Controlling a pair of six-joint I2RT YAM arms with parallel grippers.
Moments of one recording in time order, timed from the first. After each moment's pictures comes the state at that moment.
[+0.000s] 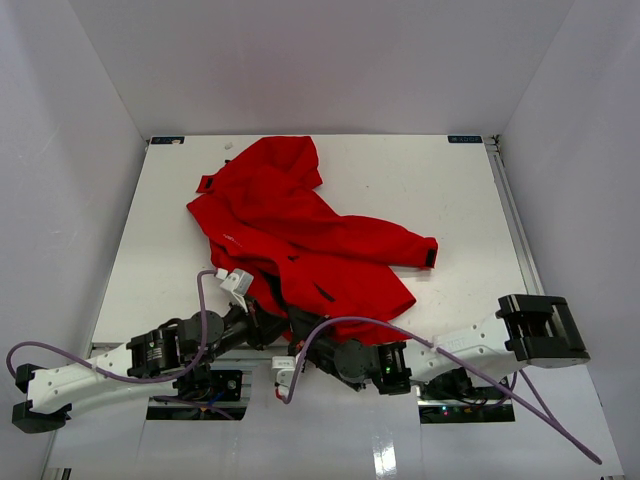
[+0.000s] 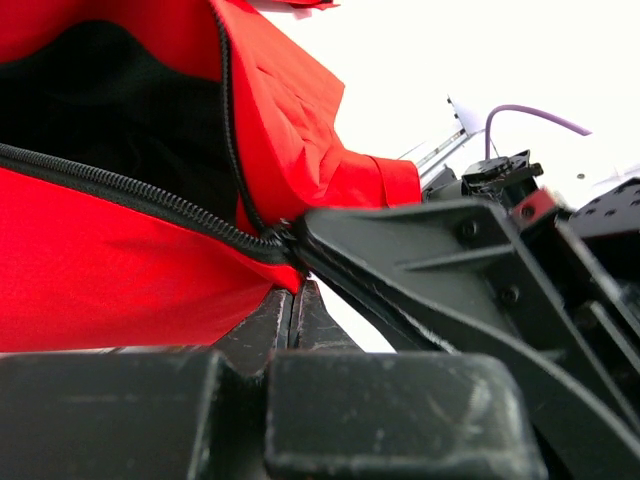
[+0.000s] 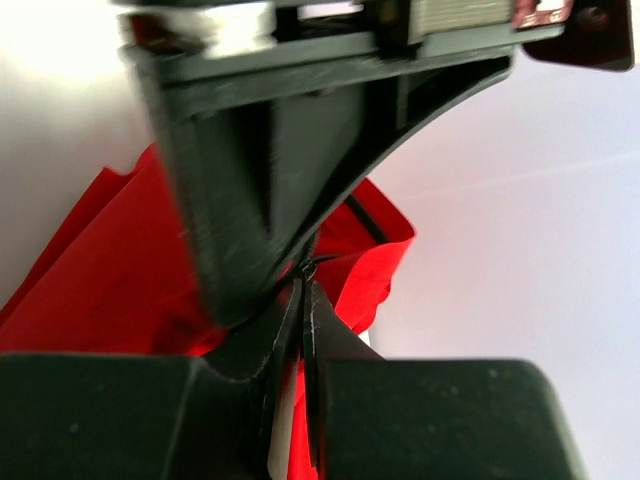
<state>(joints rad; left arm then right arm) -1.30 0.31 0.41 -0.38 -0.33 -0.83 1.70 1.40 0.61 0.70 0.69 -1.10</state>
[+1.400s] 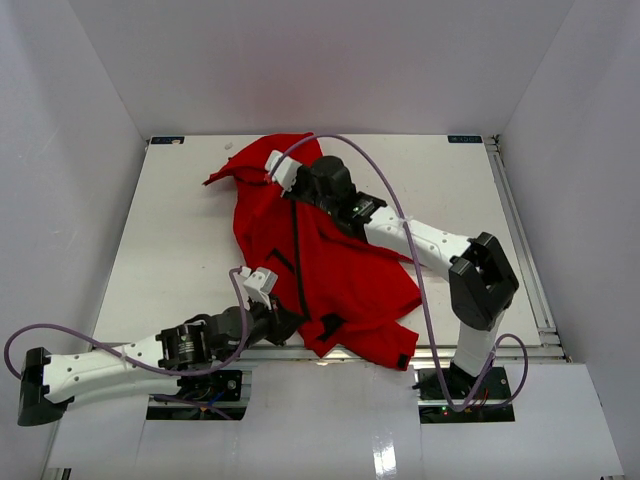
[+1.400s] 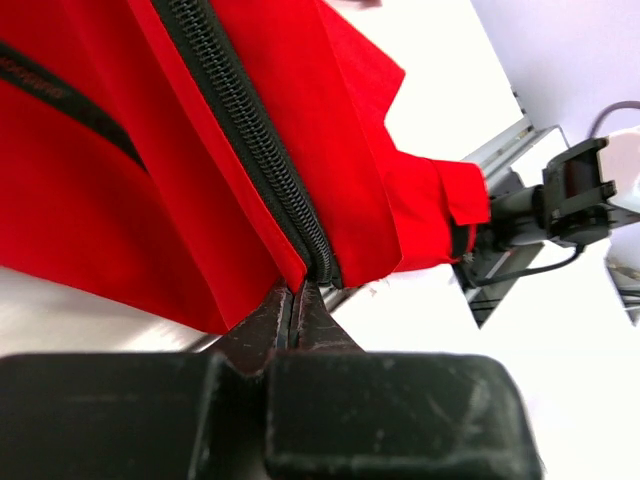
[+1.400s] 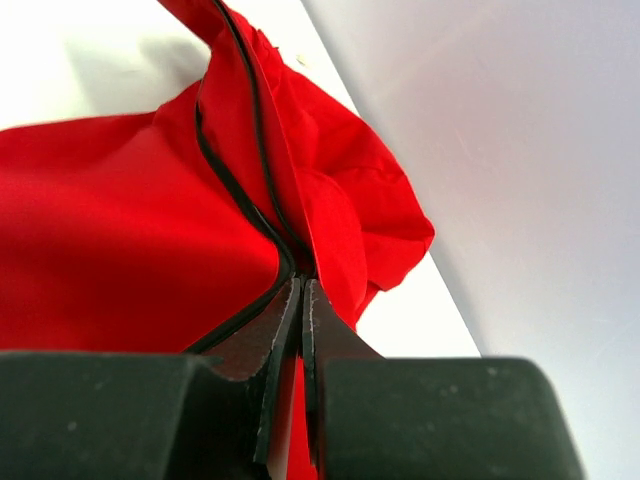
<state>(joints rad) -1.30 0.55 0.37 -0.18 -0.37 -0.77 0.86 1.80 1.47 0.12 0.06 -0.63</state>
